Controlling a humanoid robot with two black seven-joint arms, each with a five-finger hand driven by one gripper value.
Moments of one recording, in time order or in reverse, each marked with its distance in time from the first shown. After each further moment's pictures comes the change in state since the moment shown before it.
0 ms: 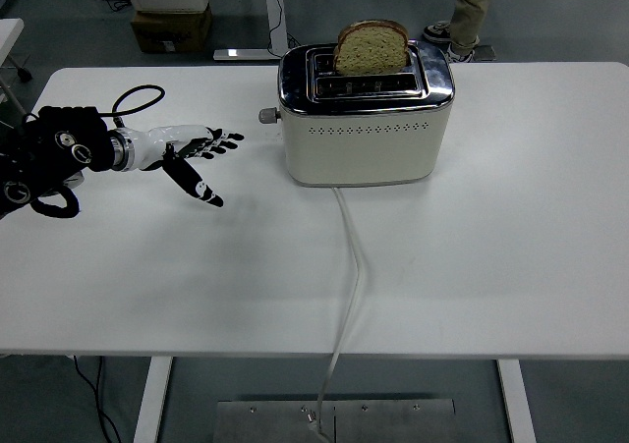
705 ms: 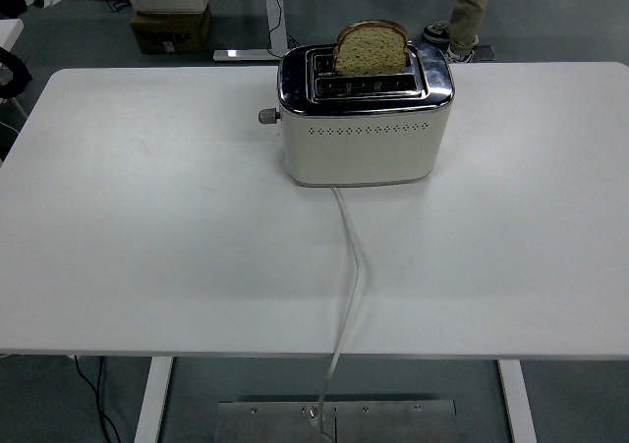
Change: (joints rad) left arm -0.207 0.111 -0.115 0.005 -0.785 -0.030 -0.010; right arm 0.003 0.000 0.000 0.002 -0.001 0.000 0.000
